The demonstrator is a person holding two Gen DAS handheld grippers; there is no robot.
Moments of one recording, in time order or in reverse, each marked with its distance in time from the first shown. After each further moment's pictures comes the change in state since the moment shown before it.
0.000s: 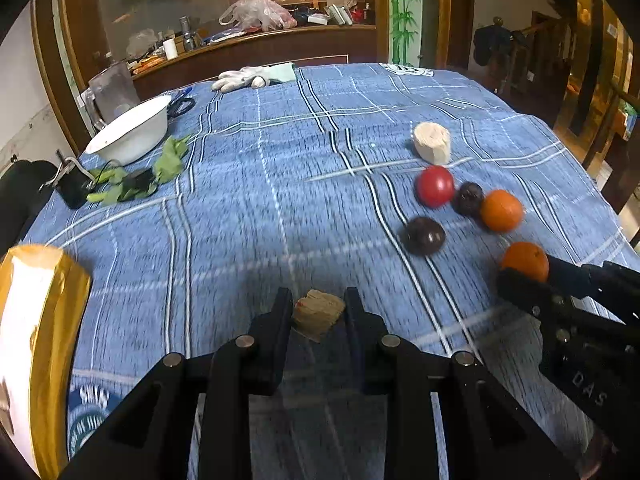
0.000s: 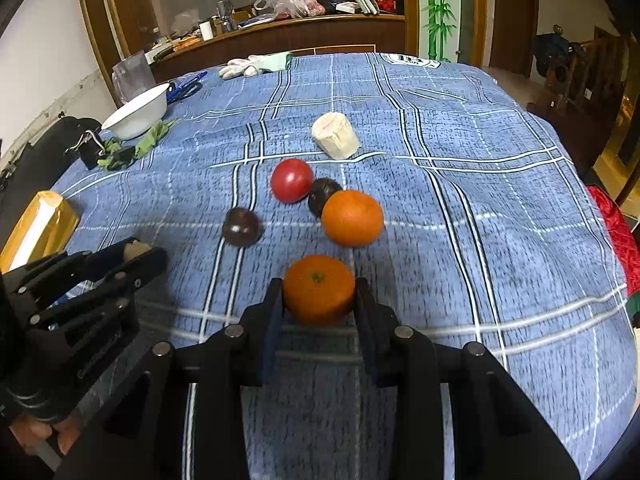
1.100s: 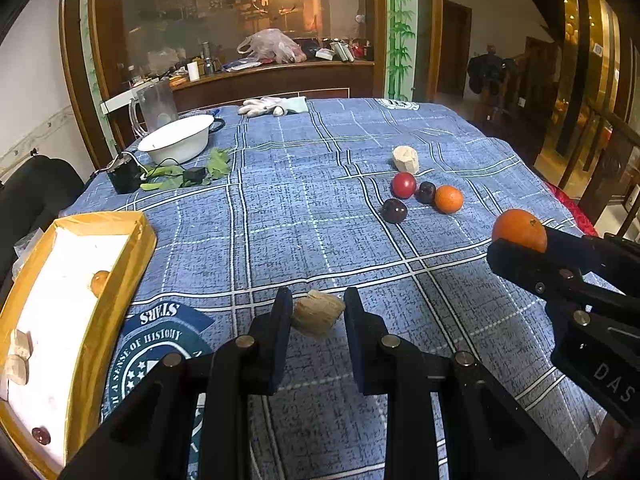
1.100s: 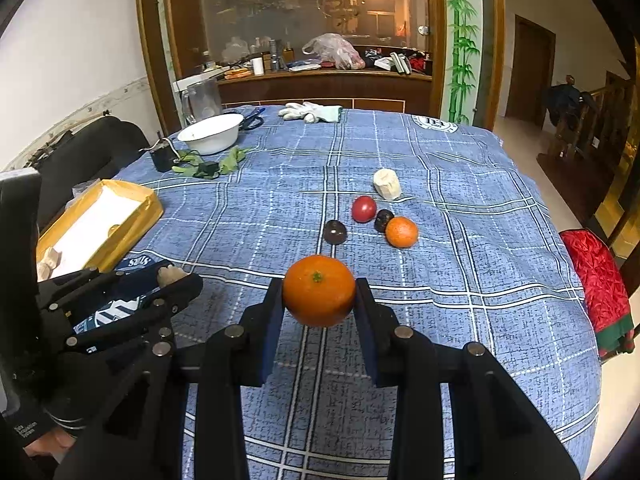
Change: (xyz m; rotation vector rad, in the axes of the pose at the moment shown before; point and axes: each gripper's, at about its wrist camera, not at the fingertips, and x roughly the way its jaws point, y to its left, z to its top) left arm -0.088 0.016 -0.046 -0.028 -0.111 -0.014; right arm -0.106 0.056 -0.033 -0.110 -0.154 0.040
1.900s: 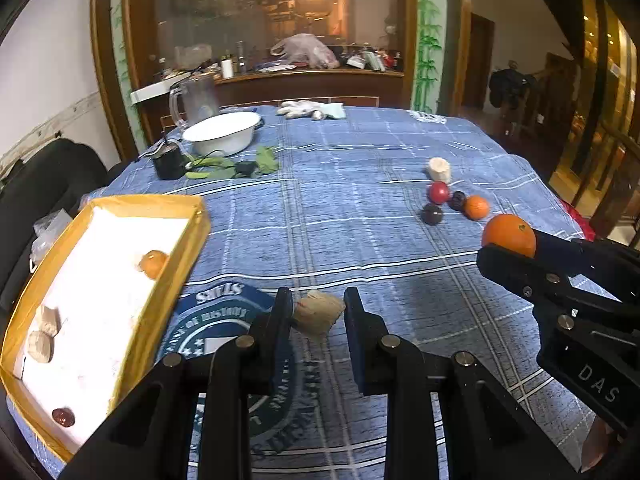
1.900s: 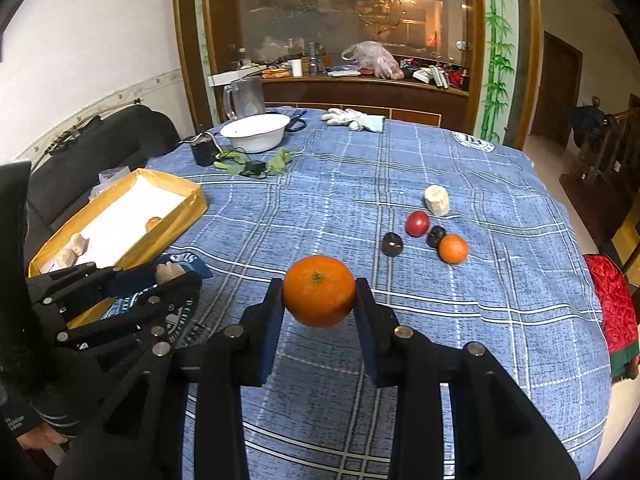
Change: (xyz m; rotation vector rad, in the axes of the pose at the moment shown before) left arm -0.028 0.042 -0.011 -0.074 -0.013 0.058; right arm -0.004 0.046 0.004 -0.081 -0.016 0.077
